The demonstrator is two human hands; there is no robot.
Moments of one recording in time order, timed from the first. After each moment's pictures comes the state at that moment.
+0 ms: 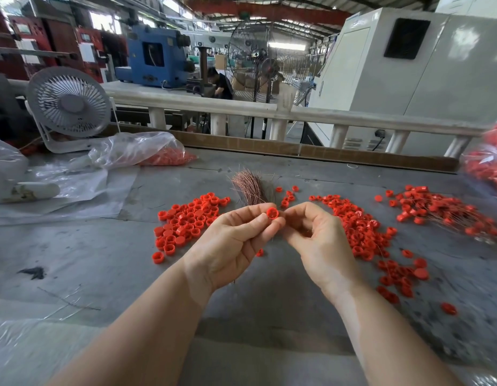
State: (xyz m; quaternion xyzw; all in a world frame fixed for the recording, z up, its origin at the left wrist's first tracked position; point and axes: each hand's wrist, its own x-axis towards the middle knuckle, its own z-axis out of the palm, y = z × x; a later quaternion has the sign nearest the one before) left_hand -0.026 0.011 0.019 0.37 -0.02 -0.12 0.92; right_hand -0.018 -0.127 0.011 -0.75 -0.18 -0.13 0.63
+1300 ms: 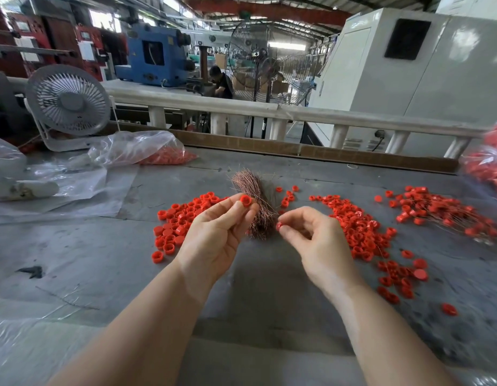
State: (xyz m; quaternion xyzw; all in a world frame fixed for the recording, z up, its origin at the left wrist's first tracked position) left_hand -0.013 0.020 0.012 0.34 0.03 0.02 0.94; right_hand -0.013 -0.129 0.007 -0.81 -0.15 -0.15 0.54
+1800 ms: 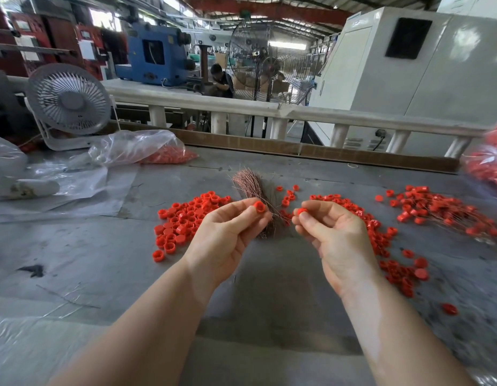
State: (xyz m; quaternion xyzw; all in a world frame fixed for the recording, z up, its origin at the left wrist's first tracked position) left_hand -0.016 0.013 0.011 0.40 0.01 -0.01 0.92; right_hand -0.011 -0.137 0.014 -0.61 -0.06 -0.10 0.78
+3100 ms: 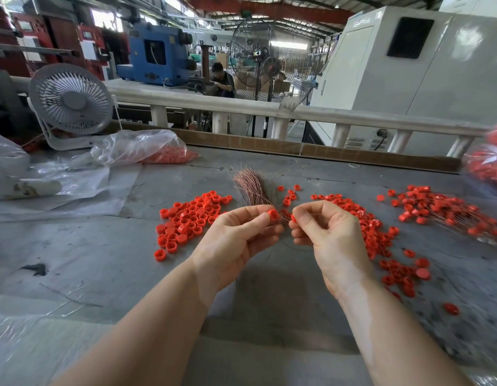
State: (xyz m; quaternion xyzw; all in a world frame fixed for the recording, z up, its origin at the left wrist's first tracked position) left_hand -0.016 0.012 0.003 0.49 -0.04 -0.06 0.87; right_hand -0.012 -0.130 0.009 -0.68 -0.11 -0.15 0.71
